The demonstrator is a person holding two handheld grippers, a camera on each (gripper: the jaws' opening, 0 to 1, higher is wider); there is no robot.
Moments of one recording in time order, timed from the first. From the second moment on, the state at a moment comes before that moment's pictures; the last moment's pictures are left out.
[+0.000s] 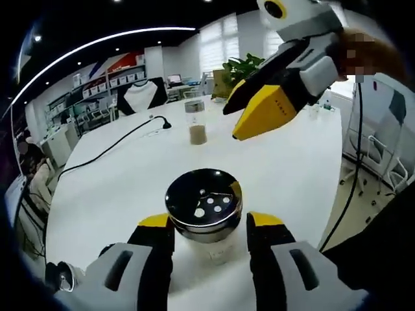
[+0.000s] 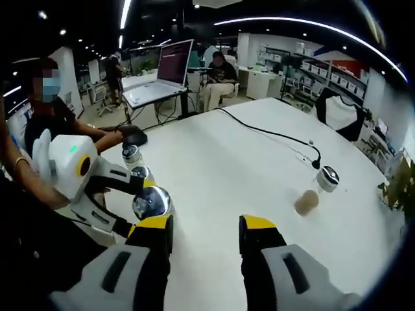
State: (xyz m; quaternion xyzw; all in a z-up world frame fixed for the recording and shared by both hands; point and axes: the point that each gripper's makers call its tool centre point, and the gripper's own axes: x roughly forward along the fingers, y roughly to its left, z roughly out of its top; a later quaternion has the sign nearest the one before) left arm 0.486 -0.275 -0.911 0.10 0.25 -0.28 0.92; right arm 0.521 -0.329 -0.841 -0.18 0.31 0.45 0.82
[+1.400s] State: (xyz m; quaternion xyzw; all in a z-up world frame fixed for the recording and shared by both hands) left arm 0.477 -0.262 -0.867 0.03 0.24 -0.27 0.93; right arm 0.705 -0.401 -0.838 -0.17 0.31 0.35 0.87
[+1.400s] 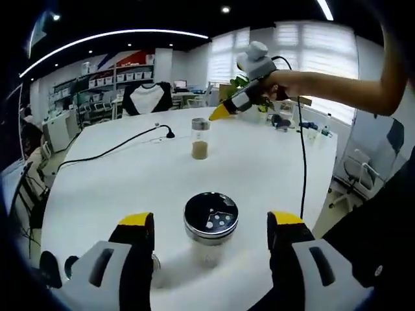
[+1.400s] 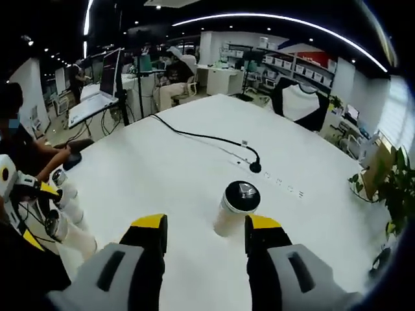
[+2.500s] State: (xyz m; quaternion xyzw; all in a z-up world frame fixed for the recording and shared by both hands) left arm 0.476 -0.242 -0.864 0.02 0.24 -0.20 0.95; right arm 0.776 -0.399 -0.896 -0.22 0.35 0.36 0.83
